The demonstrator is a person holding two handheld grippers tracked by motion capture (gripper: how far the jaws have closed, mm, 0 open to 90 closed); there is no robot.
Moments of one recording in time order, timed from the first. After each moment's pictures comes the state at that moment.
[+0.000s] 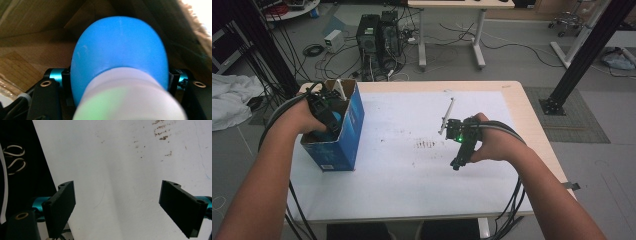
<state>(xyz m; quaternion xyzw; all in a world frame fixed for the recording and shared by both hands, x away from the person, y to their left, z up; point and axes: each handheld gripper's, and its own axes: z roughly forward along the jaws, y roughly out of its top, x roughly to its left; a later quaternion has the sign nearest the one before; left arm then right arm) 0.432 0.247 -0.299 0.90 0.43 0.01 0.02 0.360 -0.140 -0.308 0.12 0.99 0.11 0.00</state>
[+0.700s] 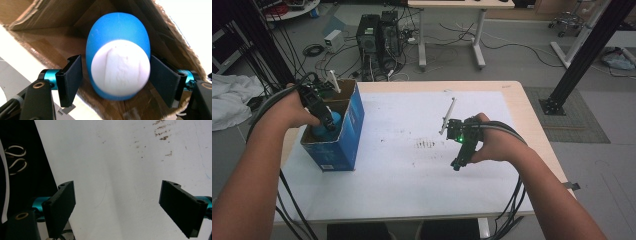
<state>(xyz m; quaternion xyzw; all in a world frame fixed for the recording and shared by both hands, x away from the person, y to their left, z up) 0.423 0.252 -0.265 0.90 0.43 0.03 0.03 0.358 -0.142 -0.305 0.12 0.99 0.11 0.00</state>
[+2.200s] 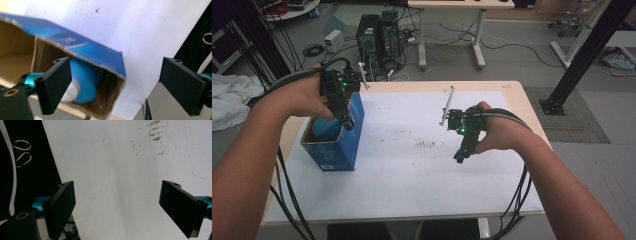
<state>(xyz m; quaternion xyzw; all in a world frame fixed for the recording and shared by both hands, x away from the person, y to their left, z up) 0.392 0.163 -0.201 0.98 0.21 0.04 0.02 0.364 -0.140 -0.274 0.10 0.99 0.09 0.00</state>
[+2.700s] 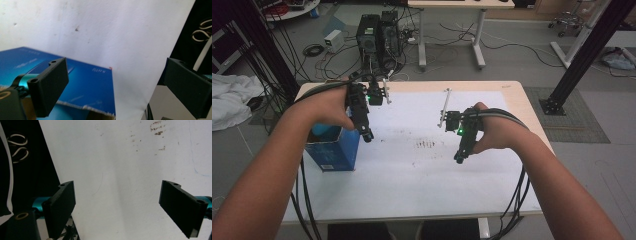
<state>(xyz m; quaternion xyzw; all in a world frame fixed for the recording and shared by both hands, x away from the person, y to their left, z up) 0.397 0.123 -0.239 0.99 0.14 0.00 0.03 0.369 -0.135 -0.282 0.10 0.99 0.06 -0.01</state>
